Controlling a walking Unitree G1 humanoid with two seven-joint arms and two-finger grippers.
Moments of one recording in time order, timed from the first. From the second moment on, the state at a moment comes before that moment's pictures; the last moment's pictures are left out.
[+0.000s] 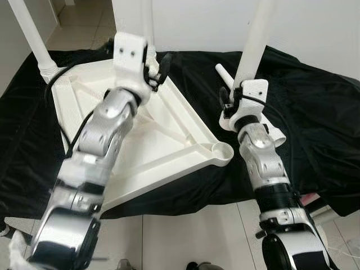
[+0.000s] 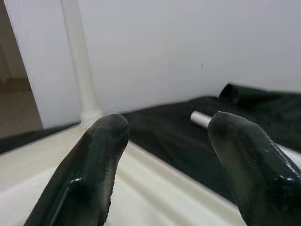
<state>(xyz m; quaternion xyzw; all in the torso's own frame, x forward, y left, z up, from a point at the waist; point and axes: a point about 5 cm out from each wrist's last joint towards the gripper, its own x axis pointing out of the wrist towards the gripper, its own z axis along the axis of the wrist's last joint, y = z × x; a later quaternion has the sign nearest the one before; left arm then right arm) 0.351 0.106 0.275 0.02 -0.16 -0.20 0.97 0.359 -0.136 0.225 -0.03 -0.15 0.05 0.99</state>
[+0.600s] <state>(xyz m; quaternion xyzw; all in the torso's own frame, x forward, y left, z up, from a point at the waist) 0.297 0.094 0.210 0.09 -0.07 -0.46 0.88 0.329 -0.140 0.197 -0.03 -0.15 0.12 0.98</state>
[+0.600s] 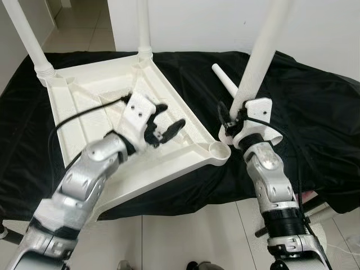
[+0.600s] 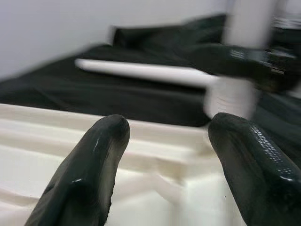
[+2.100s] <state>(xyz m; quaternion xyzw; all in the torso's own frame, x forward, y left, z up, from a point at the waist) 0.271 0.083 0.201 0.08 -0.04 -0.52 0.85 0.319 -0.132 0.167 -0.10 -0.15 0.28 0.94</state>
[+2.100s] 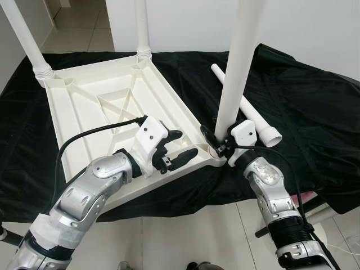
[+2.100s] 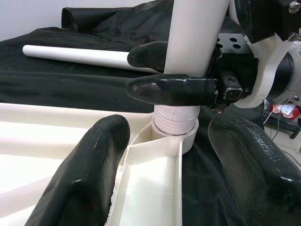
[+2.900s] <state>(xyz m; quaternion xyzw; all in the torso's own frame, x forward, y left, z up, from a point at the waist) 0.273 0.085 0.205 0.09 -0.04 -0.52 0.85 0.332 -0.139 0.160 0.01 -0.10 0.23 0.97</state>
